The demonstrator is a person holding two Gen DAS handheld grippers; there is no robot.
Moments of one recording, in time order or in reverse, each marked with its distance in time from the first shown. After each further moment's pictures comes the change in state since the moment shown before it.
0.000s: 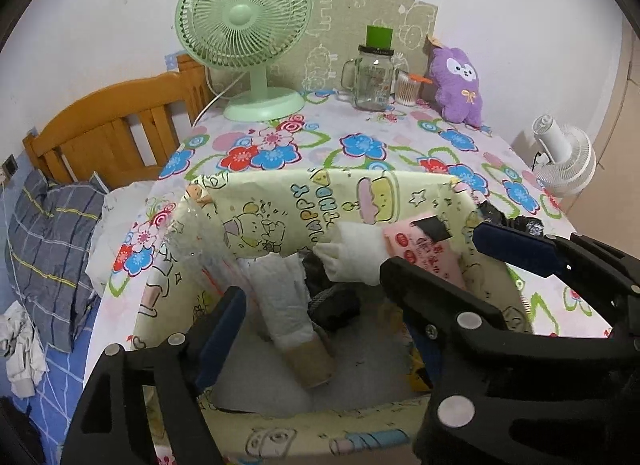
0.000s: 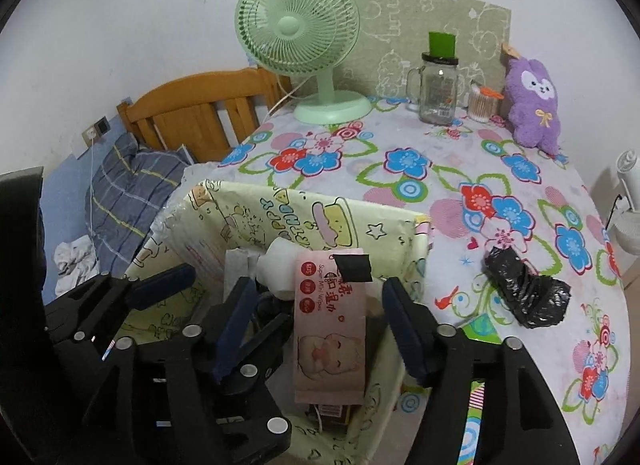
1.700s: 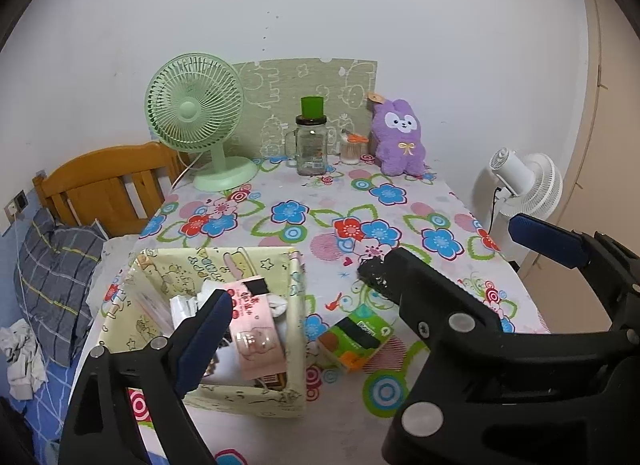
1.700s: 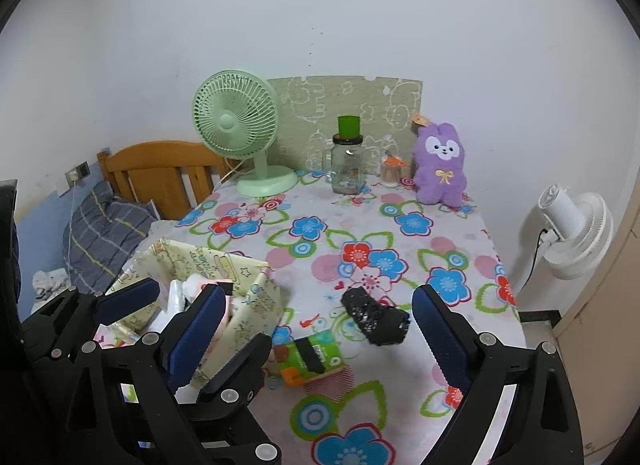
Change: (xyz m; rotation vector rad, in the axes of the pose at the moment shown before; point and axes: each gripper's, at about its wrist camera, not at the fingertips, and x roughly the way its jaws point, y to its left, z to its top) left arm -0.079 -0.128 0.013 0.026 -0.184 0.015; right arm -0.137 -0.090 -0.012 -0.005 -0.229 -0.137
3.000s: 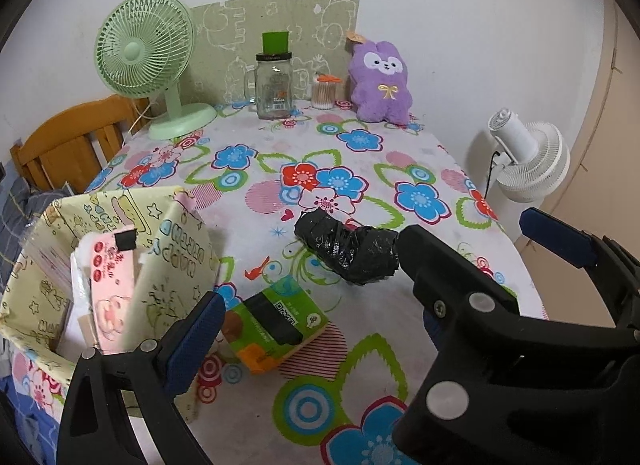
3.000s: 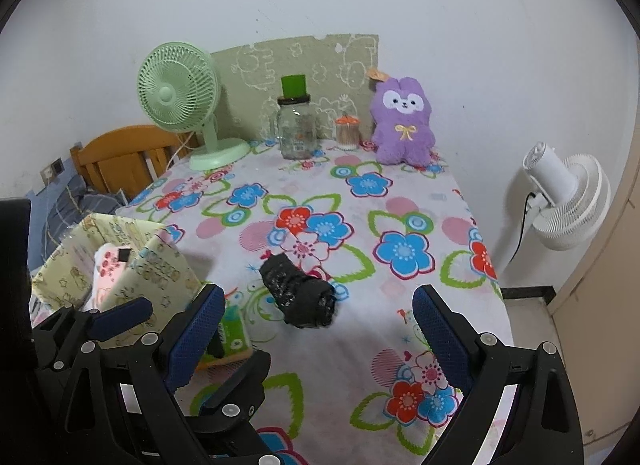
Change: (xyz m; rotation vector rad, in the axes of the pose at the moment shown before) left arm 0.088 -0.068 -0.021 -0.048 0.148 -0.019; right arm 0.057 -0.089 -0.039 0.051 0.073 -0.039
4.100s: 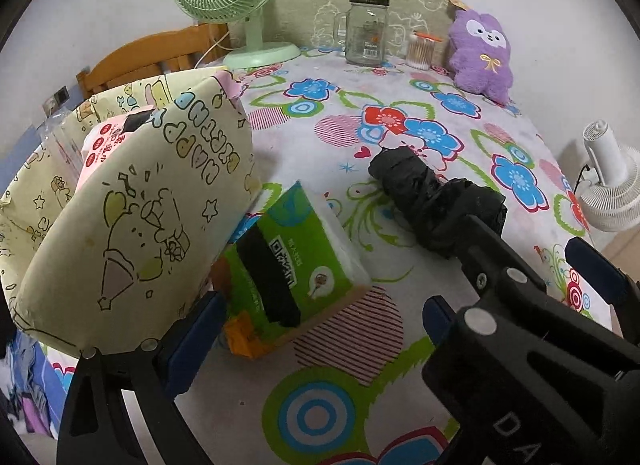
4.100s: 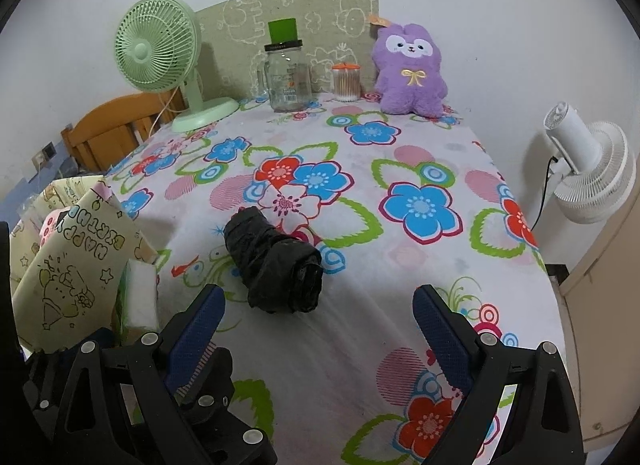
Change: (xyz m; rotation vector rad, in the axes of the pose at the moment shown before) left arm 0.058 0.007 -0.030 -0.225 0.109 0.251; right arm 0.074 -0.016 -0.027 0.012 0.100 0.021
